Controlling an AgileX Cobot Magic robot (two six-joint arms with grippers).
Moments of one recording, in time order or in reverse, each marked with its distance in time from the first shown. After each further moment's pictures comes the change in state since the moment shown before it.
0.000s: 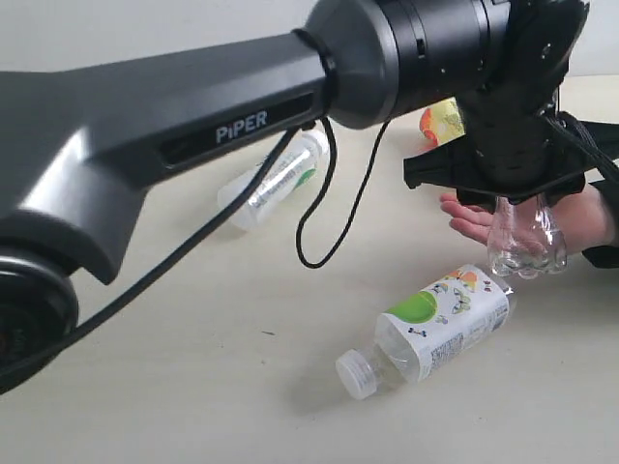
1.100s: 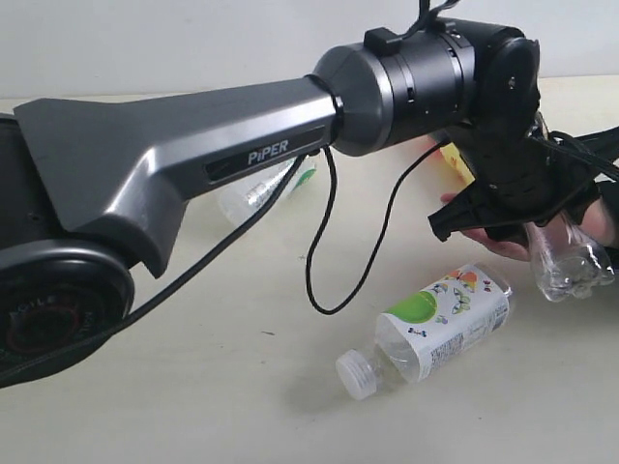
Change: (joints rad) left arm 0.046 0.084 -0.001 -0.304 -0.131 -0.080; right arm 0.000 0.000 0.000 0.000 0.004 0.000
